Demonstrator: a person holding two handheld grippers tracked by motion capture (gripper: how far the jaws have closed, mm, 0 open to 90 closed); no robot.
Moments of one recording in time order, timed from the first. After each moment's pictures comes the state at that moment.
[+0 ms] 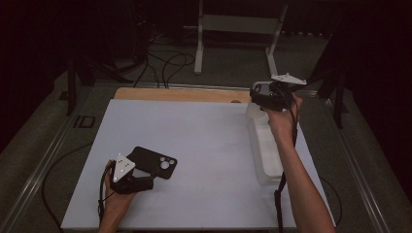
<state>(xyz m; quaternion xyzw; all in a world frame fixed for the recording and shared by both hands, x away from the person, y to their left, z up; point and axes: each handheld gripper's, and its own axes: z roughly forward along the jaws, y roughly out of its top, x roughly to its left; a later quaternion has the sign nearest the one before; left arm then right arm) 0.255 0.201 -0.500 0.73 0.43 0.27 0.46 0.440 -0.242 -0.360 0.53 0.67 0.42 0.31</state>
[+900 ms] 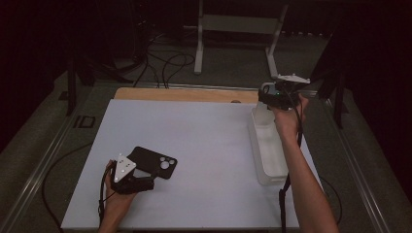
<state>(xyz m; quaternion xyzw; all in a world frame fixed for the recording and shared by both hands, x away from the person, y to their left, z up) 0.255 0.199 -0.501 0.73 0.43 0.27 0.46 0.457 -0.264 -0.373 0.57 0.66 0.37 0.32</state>
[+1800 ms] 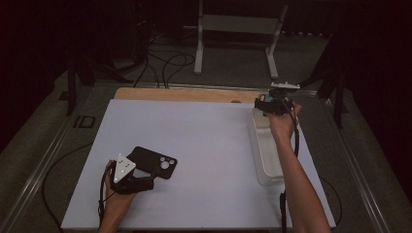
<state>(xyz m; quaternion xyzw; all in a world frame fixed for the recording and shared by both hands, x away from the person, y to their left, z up) 0.254 0.199 -0.500 0.73 0.43 0.27 0.46 0.472 -0.262 -0.415 0.60 0.67 0.33 0.30</state>
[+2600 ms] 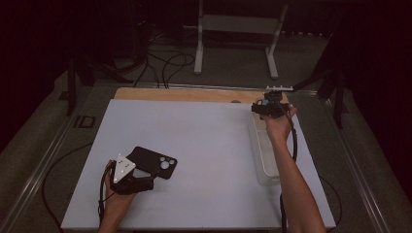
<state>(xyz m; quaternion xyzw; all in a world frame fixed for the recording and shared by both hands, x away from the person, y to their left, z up) 0.253 0.200 -0.500 0.73 0.43 0.28 0.46 0.480 -0.256 -0.433 0.62 0.68 0.29 0.28</state>
